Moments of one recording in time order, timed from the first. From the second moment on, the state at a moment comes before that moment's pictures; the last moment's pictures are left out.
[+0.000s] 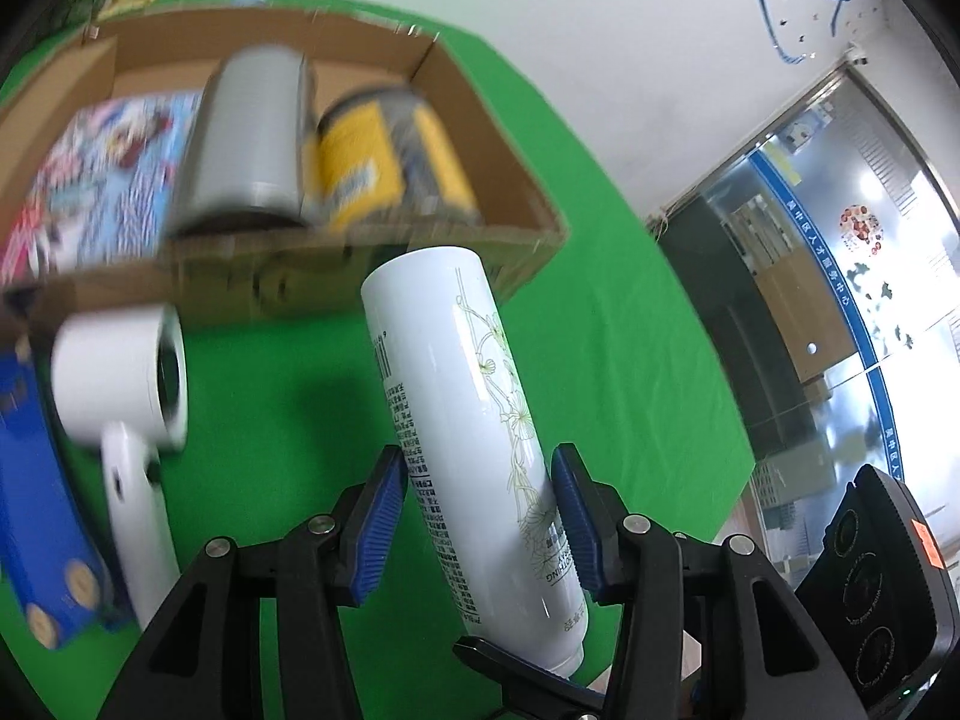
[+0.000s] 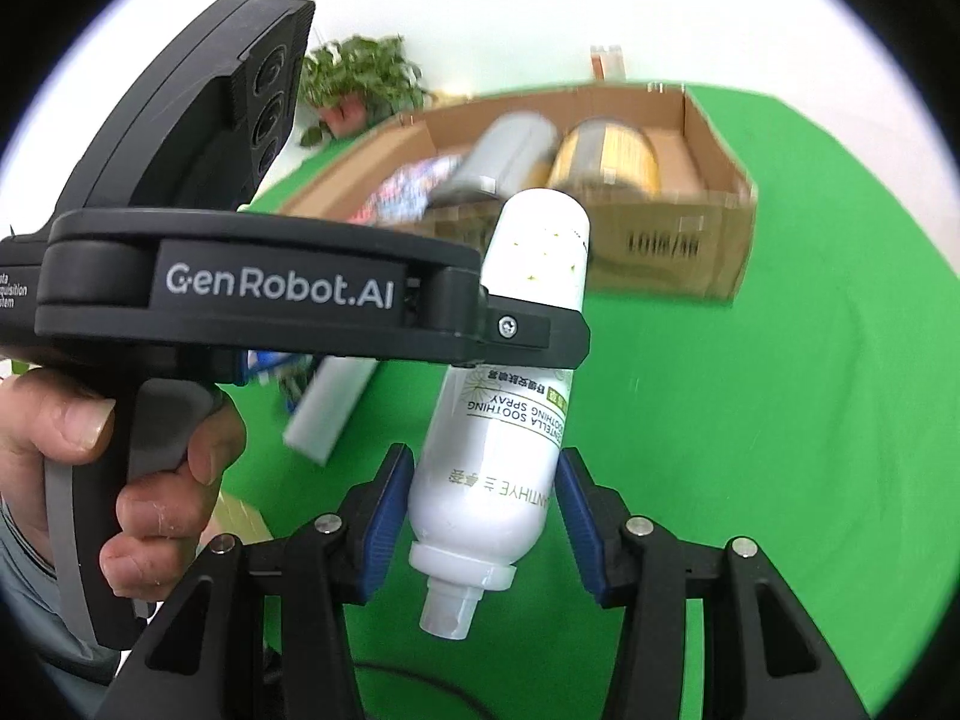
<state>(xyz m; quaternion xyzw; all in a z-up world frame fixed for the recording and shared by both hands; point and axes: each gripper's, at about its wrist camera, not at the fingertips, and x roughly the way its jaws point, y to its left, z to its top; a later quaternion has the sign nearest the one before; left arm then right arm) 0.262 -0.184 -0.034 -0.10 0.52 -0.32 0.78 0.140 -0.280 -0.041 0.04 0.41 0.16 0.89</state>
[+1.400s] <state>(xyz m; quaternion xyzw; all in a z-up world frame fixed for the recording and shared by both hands) 0.519 -0.308 0.008 -0.05 0.56 -0.30 0.77 0.341 -0.346 -0.004 -0.01 0.47 0.11 0.88</state>
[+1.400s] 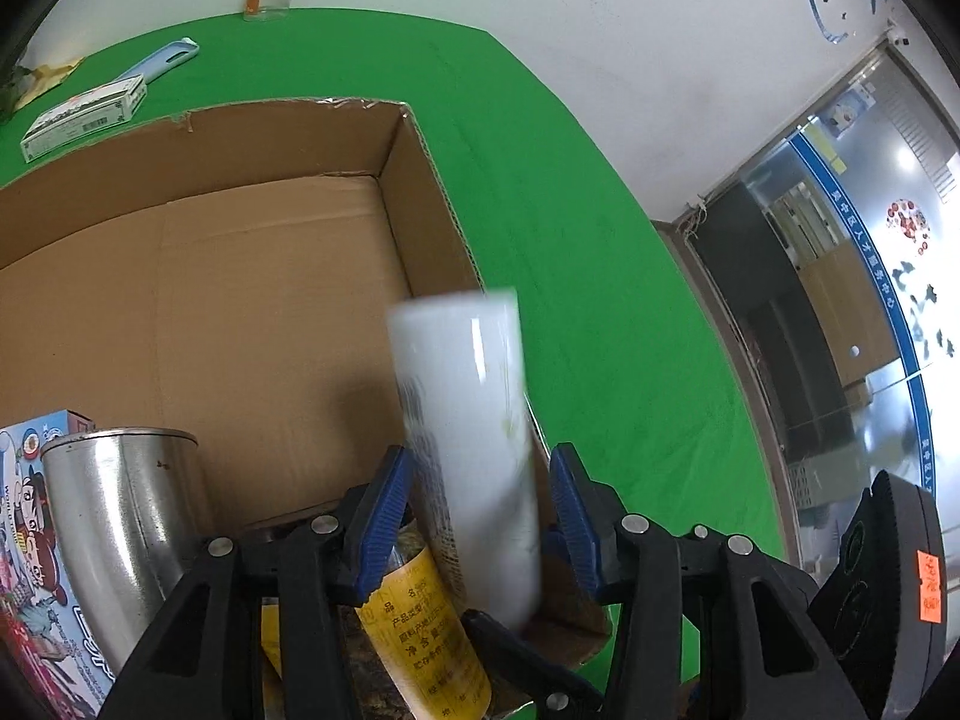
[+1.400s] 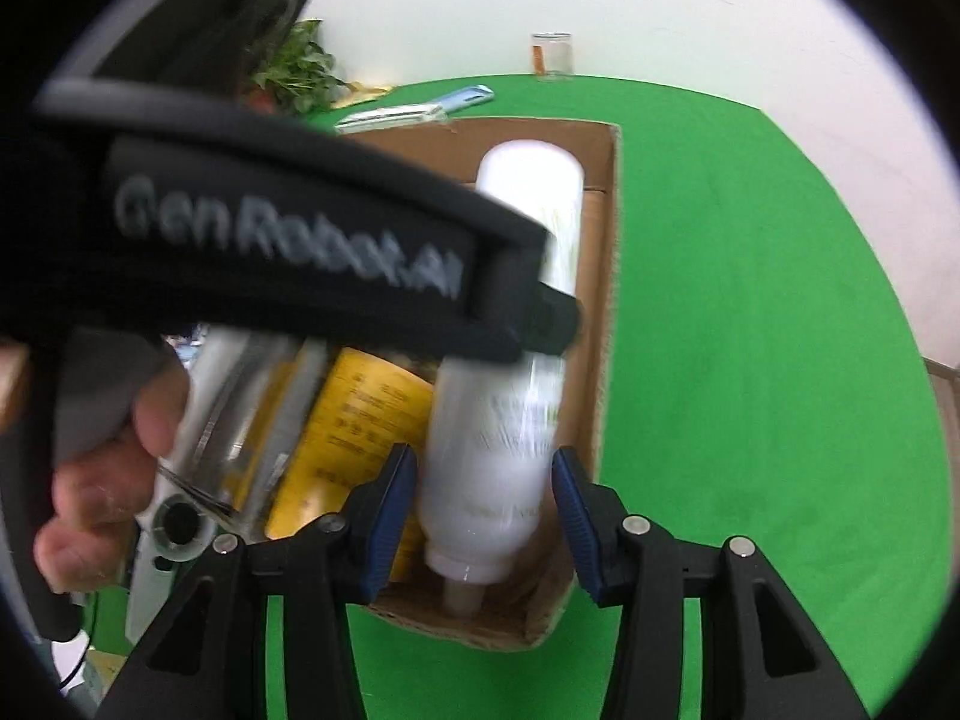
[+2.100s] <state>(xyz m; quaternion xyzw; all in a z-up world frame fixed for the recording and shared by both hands) 0.304 -0.139 0.110 0.03 0.26 -0.16 0.95 0.200 -0.299 0.024 -0.03 0.34 0.01 0.94</state>
